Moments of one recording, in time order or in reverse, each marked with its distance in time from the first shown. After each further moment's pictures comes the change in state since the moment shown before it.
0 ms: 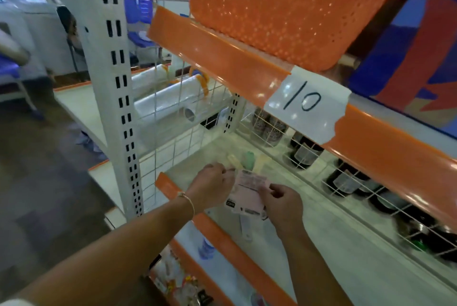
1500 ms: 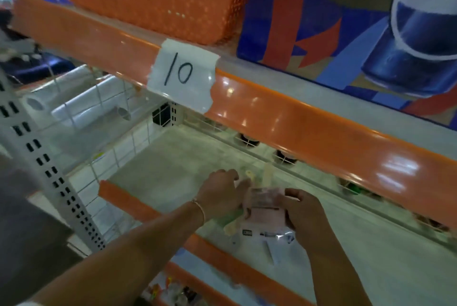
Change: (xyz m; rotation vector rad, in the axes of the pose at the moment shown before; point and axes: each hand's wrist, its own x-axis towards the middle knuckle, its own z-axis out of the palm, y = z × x) left_hand -0.014 0.095 0.085 0.087 -0.209 0.218; right_hand -0.033 0.055 -0.131 0.282 0.019 0.367
